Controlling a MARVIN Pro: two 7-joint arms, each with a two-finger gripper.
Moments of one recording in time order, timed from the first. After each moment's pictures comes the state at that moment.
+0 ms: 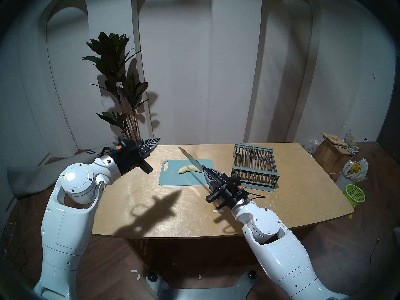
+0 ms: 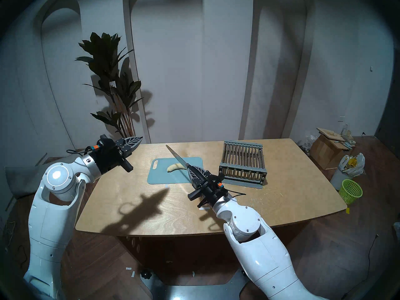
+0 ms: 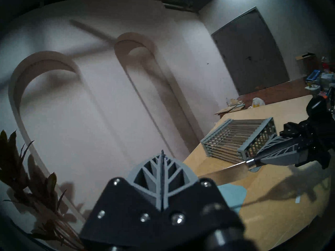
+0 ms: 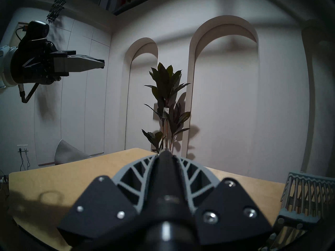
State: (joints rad) left arm 1.54 -1.11 -1.67 -1.90 -0.12 0.03 -0.71; right arm -1.63 -1.35 1.26 -1.63 0.17 -0.21 0.30
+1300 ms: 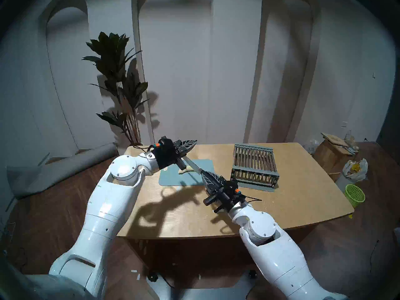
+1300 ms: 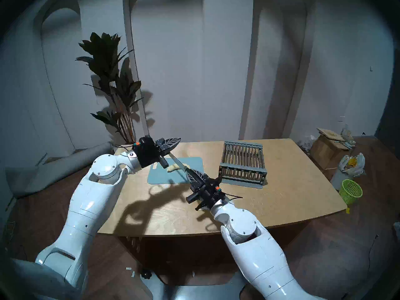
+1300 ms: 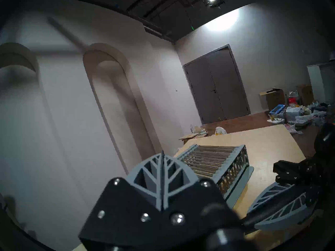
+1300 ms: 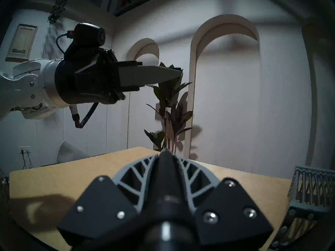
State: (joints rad) left arm 1.19 -1.28 -1.39 -1.36 -0.15 -0.15 -0.84; right arm -1.60 -1.38 1.24 -1.55 0.17 -0.26 0.31
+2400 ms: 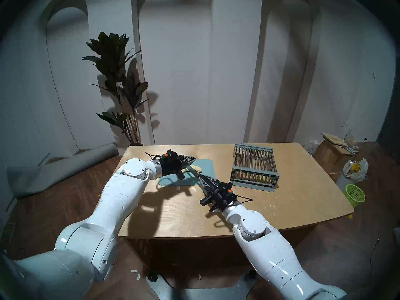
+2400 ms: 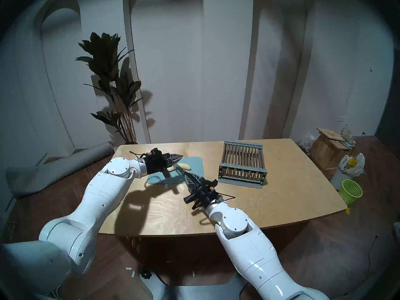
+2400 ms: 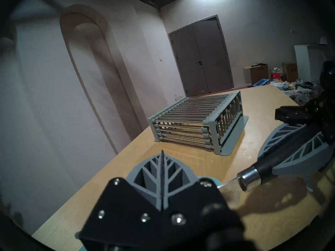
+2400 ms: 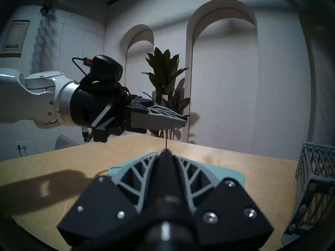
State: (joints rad) left arm 0.92 -1.34 -1.32 -0.77 -0.02 -0.37 -0.97; right arm -1.50 -1.41 1.19 -1.36 0.17 -0.28 0.28
